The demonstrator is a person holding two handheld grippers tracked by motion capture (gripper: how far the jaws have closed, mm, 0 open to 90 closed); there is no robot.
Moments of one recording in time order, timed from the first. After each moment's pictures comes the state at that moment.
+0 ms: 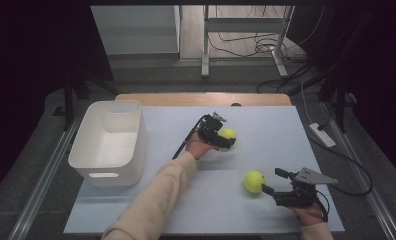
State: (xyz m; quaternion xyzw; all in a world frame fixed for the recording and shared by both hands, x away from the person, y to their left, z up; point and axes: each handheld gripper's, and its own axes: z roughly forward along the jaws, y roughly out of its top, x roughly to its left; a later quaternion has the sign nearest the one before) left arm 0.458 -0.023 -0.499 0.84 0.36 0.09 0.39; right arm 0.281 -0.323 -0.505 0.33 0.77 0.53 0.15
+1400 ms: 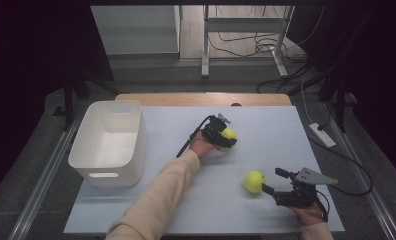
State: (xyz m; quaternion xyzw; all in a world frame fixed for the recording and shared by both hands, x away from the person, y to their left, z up) left arm 0.469 -0.035 -0.509 0.86 0.34 0.08 0.37; right arm 0.281 -0.324 -0.505 0.33 0.77 0.53 0.15
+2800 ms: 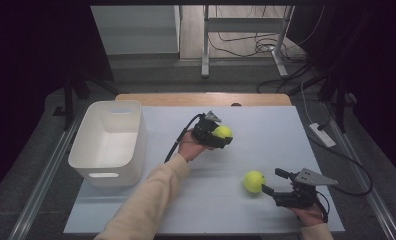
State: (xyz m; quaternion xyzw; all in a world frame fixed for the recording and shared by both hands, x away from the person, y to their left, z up) left arm 0.431 0.000 -0.469 0.84 0.32 0.08 0.43; right arm 0.279 -0.323 -0.505 0.33 0.77 0.53 0.15
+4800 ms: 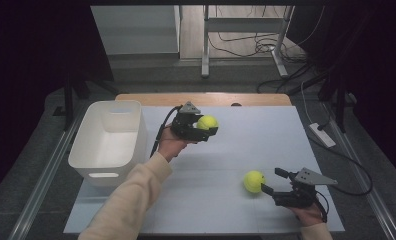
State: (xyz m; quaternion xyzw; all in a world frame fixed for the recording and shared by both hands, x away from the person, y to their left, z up) left arm 0.402 0.059 -0.417 0.81 0.33 0.12 0.48; right arm 0.280 -0.320 -0.504 0.33 0.77 0.53 0.16
